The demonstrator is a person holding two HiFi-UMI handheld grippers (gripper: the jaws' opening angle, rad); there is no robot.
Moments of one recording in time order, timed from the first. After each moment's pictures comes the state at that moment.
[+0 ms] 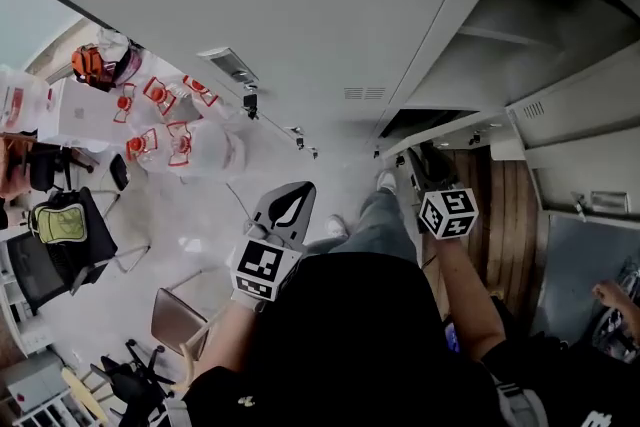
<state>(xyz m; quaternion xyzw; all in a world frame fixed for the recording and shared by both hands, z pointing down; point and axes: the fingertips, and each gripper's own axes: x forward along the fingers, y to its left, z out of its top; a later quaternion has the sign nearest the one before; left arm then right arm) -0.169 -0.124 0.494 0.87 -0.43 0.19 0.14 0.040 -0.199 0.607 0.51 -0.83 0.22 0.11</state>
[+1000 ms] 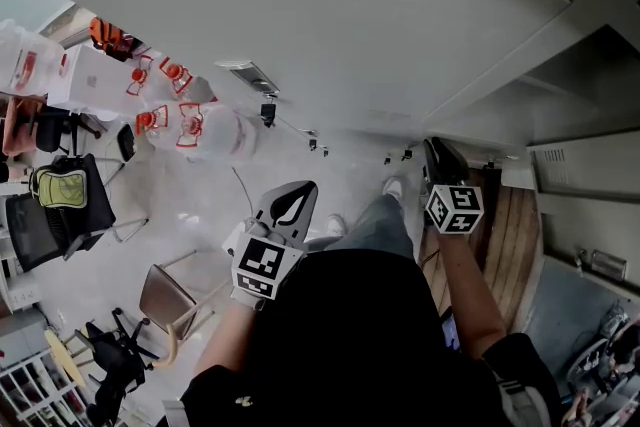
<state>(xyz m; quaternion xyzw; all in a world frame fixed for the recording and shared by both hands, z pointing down) -0.188 -0.151 0.506 0.84 -0.48 0.20 0.17 0.034 -0.270 0.617 0.50 -0.83 0.20 0.12</state>
